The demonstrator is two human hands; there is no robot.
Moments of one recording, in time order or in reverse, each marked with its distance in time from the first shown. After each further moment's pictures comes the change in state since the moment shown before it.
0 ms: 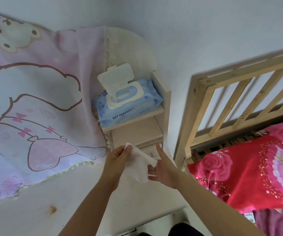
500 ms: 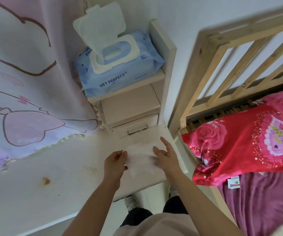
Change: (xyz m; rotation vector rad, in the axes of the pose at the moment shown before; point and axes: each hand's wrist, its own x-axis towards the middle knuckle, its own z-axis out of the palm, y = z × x) left_hand 0.002 -0.128 -0.007 0.041 0.192 -0.336; right_hand 0.000 0.087 -0.015 0.079 0.507 -0.270
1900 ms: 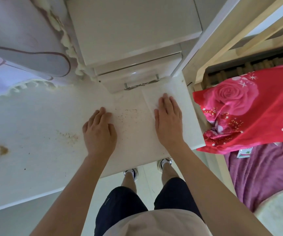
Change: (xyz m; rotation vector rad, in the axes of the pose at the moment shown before) left_hand 0.122 -0.116 -0.021 1.082 0.213 0.555; right_hand 0.123 0.112 0.002 -1.374 0.246 -0.703
